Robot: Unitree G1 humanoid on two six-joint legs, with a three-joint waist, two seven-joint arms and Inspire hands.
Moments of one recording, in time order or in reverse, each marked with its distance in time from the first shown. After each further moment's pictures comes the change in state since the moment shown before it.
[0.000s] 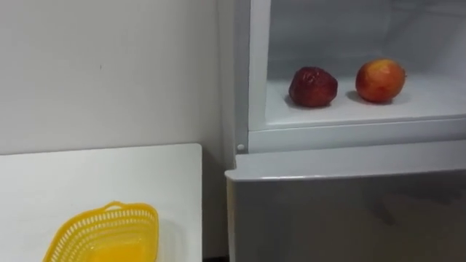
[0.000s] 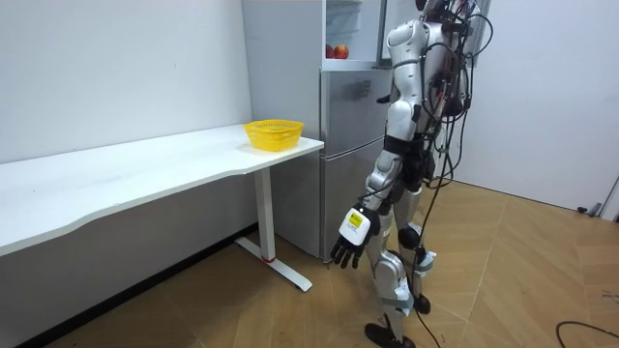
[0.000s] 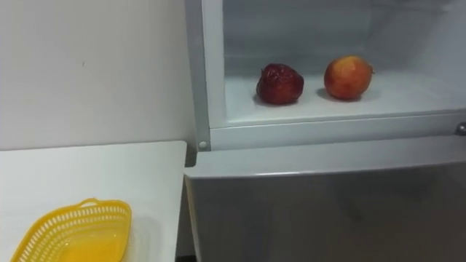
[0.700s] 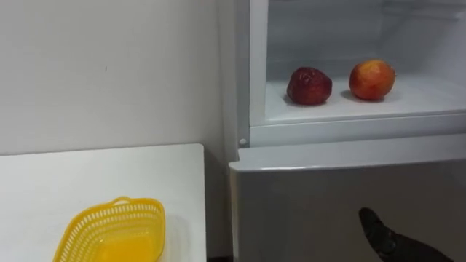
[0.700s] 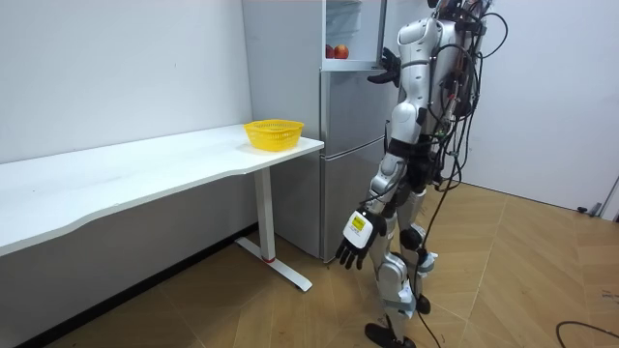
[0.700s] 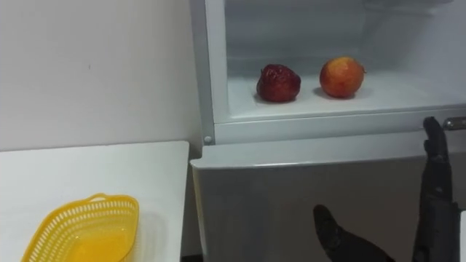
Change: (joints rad) left arm -0.101 0.032 -0.079 0.081 0.013 -0.039 -0.084; right arm -0.112 -0.063 0.182 -0.148 -0.230 -0.107 0.042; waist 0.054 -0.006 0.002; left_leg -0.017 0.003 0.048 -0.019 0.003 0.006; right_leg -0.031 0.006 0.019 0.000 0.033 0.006
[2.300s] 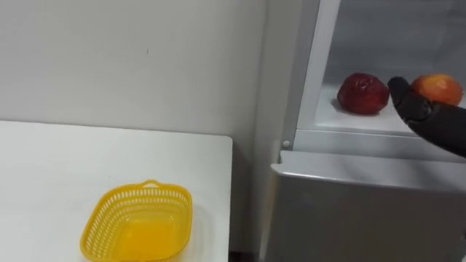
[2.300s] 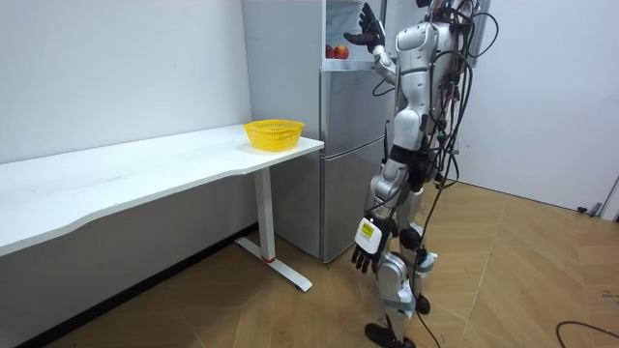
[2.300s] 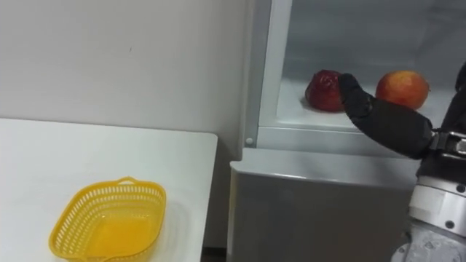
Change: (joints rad) left arm 0.000 0.009 0.022 -0.047 0.170 0.088 -0.108; right arm -0.505 -0.119 -0.158 0.153 0.242 0.072 0.065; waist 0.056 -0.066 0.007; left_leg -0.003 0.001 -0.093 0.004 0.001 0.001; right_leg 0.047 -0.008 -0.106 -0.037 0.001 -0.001
